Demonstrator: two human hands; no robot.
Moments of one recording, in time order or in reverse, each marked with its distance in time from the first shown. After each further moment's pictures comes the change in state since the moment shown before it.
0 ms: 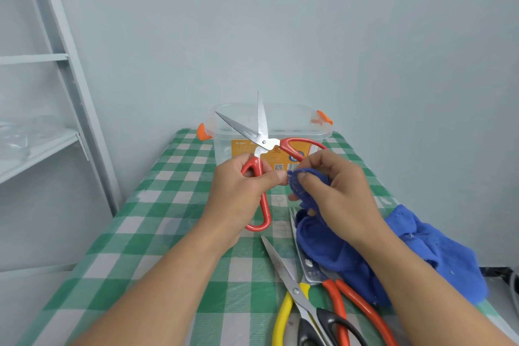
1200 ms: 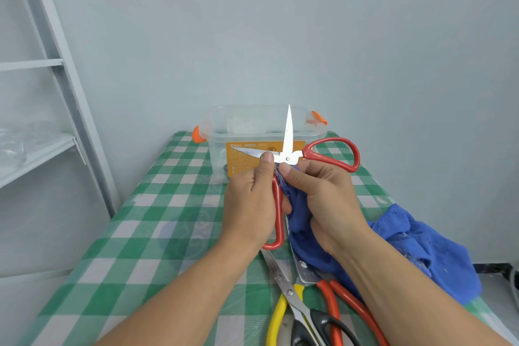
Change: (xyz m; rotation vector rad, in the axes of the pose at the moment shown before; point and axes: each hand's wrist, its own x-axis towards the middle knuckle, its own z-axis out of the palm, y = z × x) left_hand -0.013 -0.006 0.030 0.050 0.051 0.073; right_hand 0.000 0.000 0.022 0.596 -0.009 0.208
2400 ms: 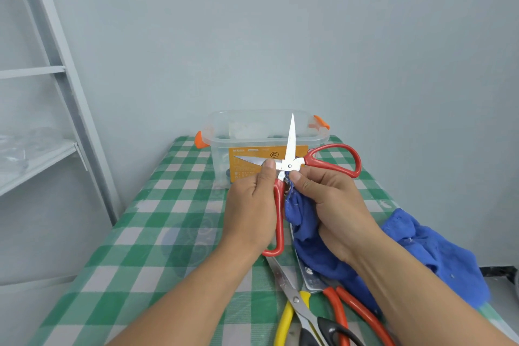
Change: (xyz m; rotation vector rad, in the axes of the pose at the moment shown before) left_hand 0.009 -0.007 -0.005 0.015 0.035 0.014; right_hand 0.005 0.005 -0.012 -0.040 0.001 0.043
